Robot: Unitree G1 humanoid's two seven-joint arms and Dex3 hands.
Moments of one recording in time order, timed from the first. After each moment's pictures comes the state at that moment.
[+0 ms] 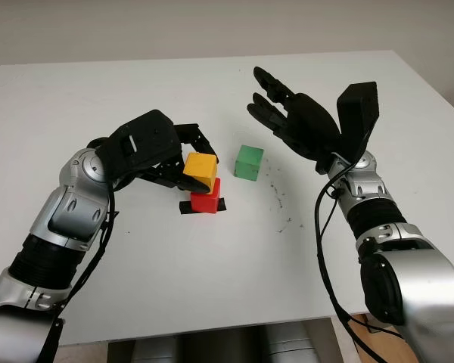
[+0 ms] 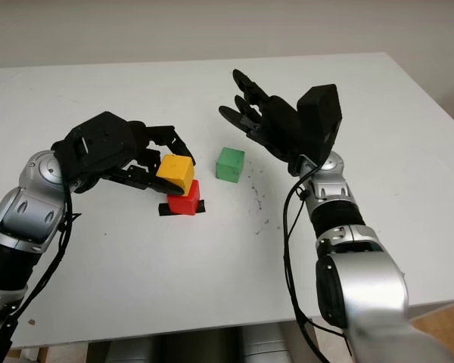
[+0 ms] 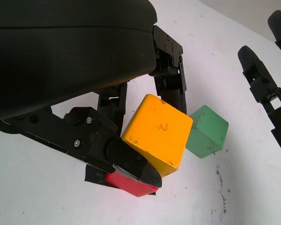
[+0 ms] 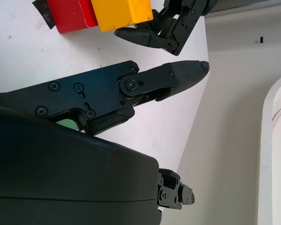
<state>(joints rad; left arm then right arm) -0.66 0.52 -0.23 0.00 0.29 0.51 -0.59 -0.97 -0.25 -0.11 1.04 0.09 -0.17 0.52</state>
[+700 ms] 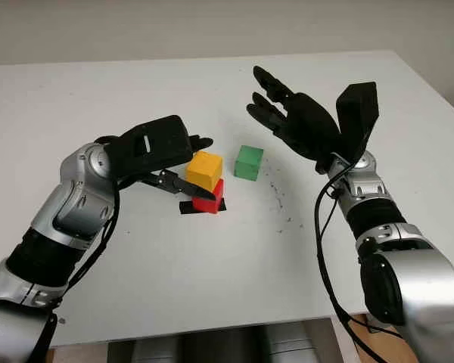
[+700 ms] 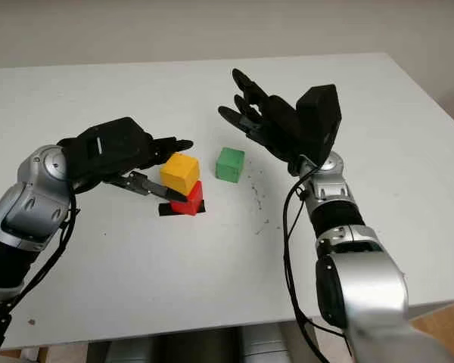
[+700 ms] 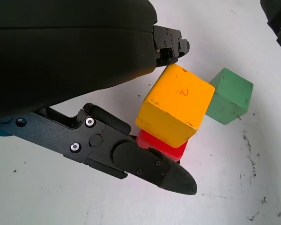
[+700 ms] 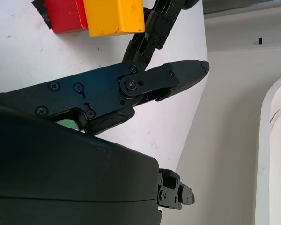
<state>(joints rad) -0.71 0.58 -0.31 -0.06 0.34 0.63 -0.80 -0.97 -0.25 -0.11 1.04 0.09 -0.18 0.53</state>
